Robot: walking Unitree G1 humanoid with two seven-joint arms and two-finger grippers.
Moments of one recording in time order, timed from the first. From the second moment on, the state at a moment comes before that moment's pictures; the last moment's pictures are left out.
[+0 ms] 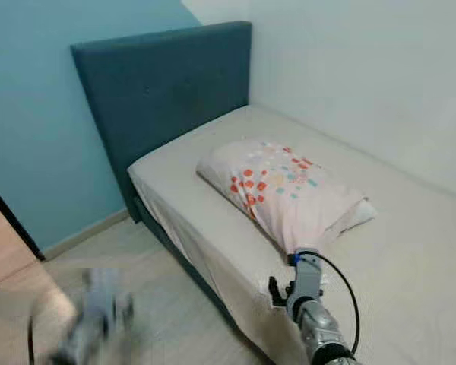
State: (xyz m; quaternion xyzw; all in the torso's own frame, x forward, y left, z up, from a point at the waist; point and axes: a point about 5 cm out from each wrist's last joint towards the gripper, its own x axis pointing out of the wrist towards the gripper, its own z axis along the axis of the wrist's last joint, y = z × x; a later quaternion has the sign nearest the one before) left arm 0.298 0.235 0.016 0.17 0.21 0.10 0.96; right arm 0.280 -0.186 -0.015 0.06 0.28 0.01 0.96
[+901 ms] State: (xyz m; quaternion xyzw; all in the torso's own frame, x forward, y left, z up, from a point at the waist) left arm 0.281 0.211 -0.009 0.07 0.25 0.08 0.96; right arm 0.293 -0.197 -0.001 0.06 0.26 -0.01 0.97
